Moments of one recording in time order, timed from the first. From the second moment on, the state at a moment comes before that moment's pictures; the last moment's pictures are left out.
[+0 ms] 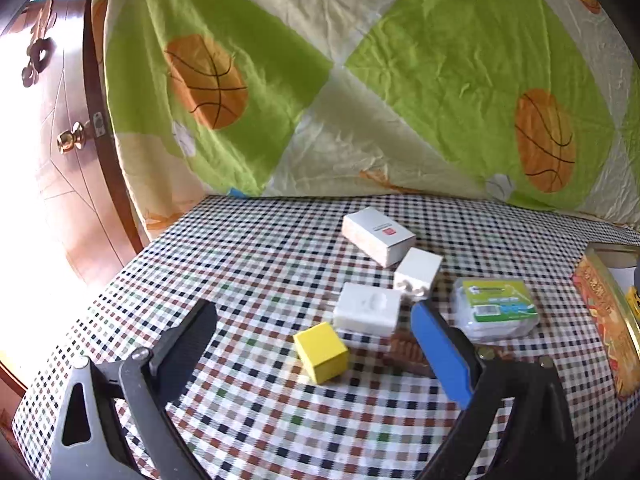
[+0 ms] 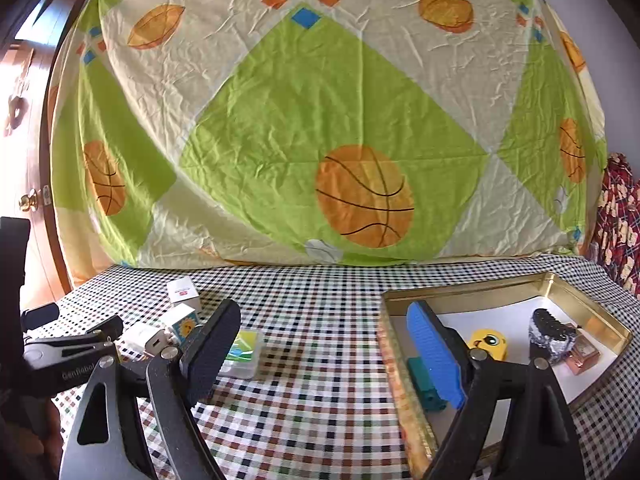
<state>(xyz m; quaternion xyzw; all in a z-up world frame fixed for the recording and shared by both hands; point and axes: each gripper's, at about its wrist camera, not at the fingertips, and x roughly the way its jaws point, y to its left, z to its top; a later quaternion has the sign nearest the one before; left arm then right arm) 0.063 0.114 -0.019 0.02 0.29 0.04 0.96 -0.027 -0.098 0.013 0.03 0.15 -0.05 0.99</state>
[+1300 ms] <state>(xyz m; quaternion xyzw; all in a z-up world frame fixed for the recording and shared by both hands) 0.095 0.163 -0.038 -0.09 0.37 -0.01 0.92 0.068 0.007 -0.049 -0.08 0.42 0.21 0.88</state>
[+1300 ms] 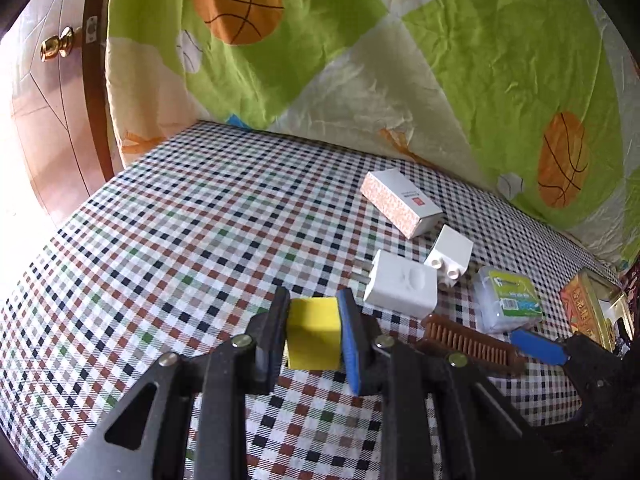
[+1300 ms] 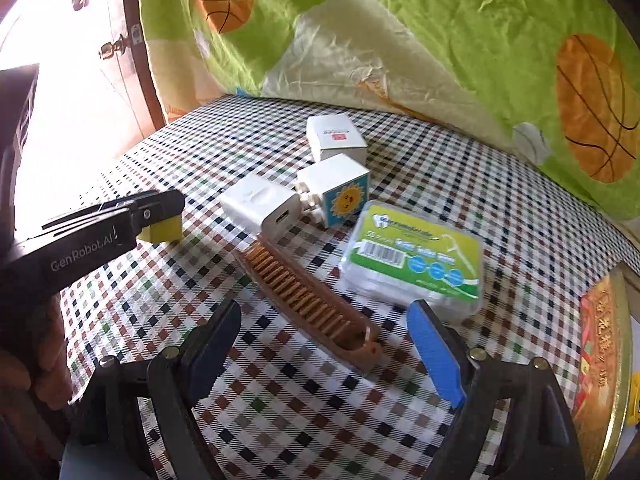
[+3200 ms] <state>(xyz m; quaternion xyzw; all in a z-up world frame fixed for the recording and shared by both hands) 0.041 0.134 -0.002 -0.03 0.26 0.06 0.96 -0.013 -0.070 0.019 -0.01 0.19 0.10 0.98</state>
